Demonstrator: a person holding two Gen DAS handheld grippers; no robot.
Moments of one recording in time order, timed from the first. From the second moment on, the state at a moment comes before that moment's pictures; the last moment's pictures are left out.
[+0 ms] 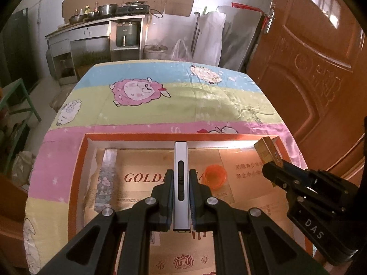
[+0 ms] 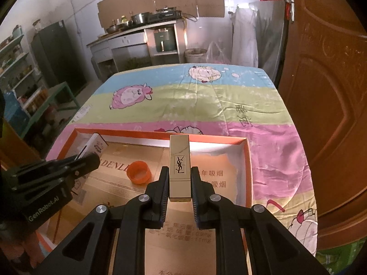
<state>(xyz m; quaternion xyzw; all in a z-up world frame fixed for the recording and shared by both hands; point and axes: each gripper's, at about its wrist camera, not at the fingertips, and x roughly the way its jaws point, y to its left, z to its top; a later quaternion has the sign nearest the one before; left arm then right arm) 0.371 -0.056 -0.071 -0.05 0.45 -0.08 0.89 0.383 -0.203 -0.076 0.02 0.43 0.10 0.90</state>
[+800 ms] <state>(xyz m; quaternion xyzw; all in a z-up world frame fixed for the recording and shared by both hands) 0.384 -0.062 -0.098 -0.04 0.48 -0.08 0.87 0.396 -0.198 -0.099 0.01 0.46 0.10 0.88</state>
